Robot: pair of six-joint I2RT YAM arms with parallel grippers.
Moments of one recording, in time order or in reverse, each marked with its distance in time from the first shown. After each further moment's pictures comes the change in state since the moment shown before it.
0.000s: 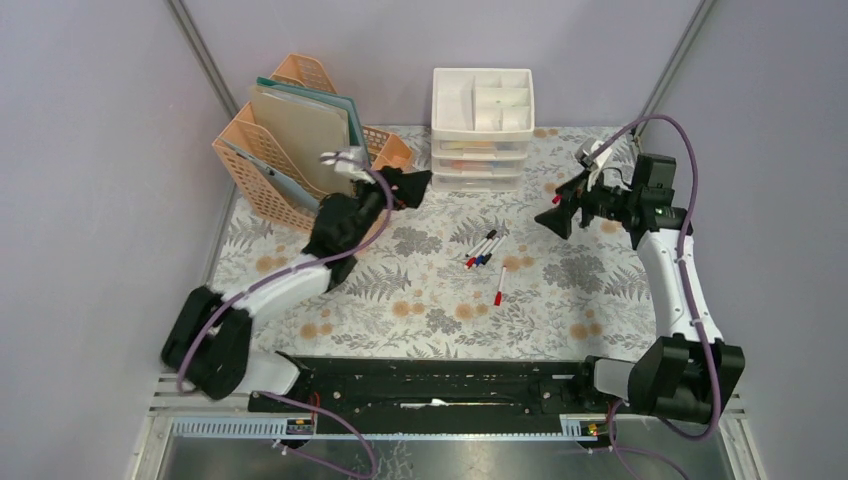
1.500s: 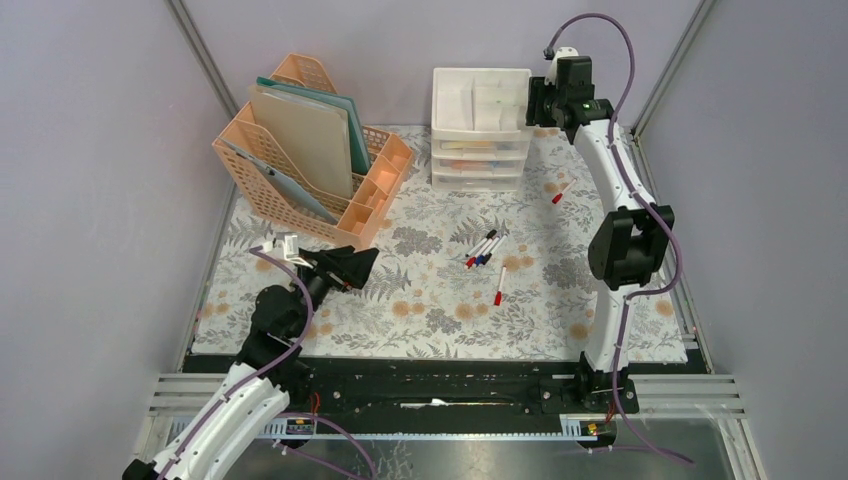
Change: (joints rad) left arm 0.075 -1.062 -0.578 -0.513 0.003 -0.100; right arm 0.289 0.806 1.014 -0.026 1.048 0.598
